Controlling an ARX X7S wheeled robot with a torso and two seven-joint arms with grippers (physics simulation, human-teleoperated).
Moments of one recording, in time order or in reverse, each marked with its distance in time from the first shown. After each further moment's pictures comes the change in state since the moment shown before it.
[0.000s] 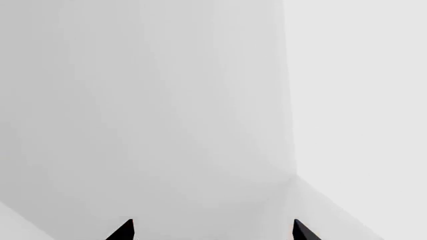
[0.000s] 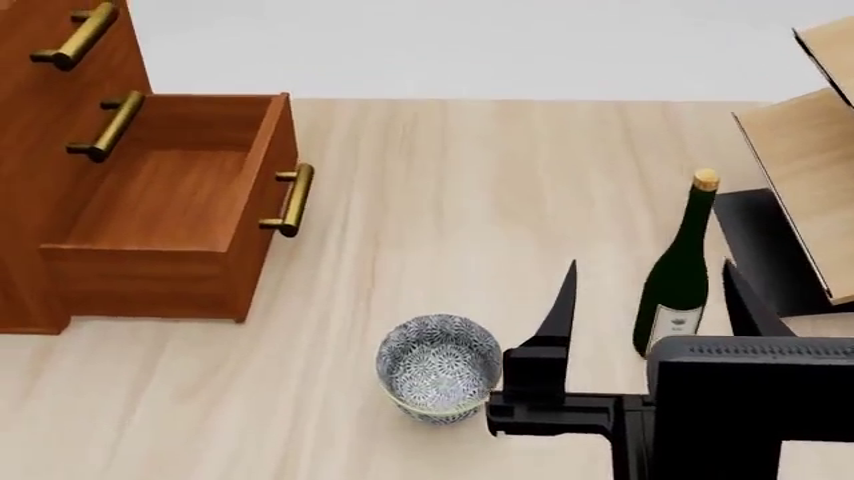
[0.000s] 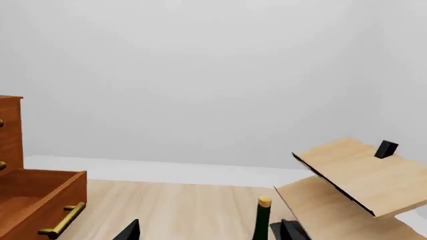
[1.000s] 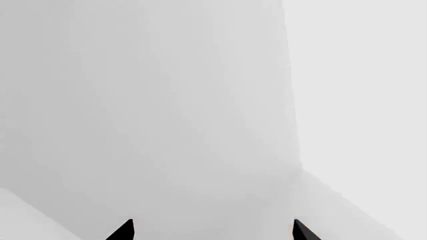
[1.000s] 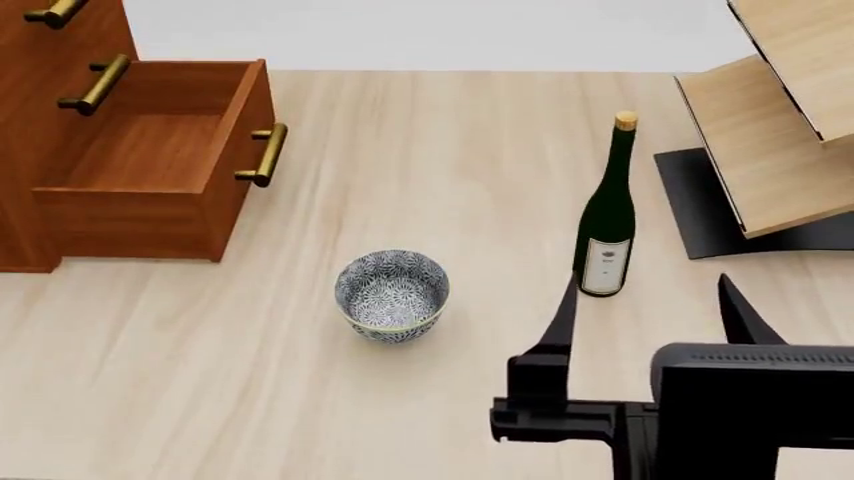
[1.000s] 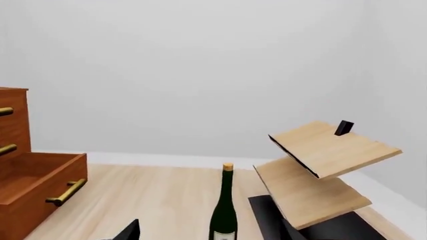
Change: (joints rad) left arm 0.000 0.019 0.040 -0.005 0.066 0.009 0.013; right arm -0.027 -0.021 0.018 0.056 -0.021 -0.057 -0.043
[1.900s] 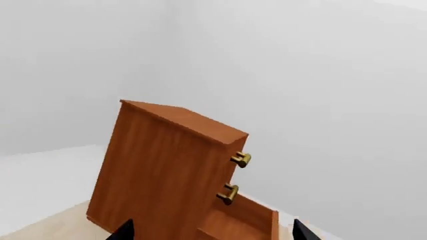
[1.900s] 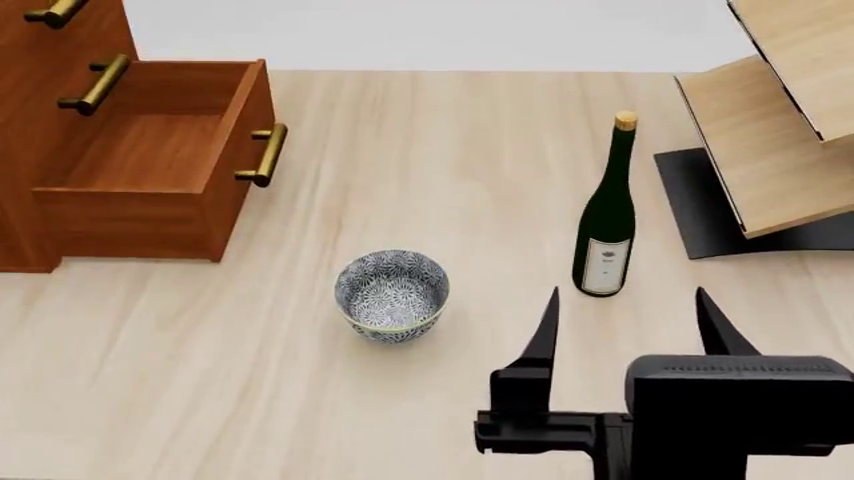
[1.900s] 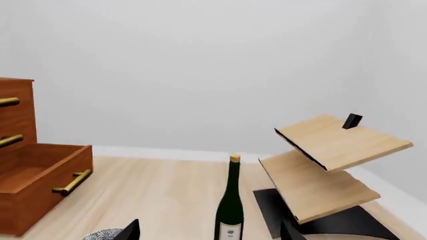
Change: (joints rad) left arm 0.226 0.057 0.771 0.070 0.320 -0.201 0.072; right arm -0.025 -0.025 -0.032 0.040 -0.048 -0.046 -0.019
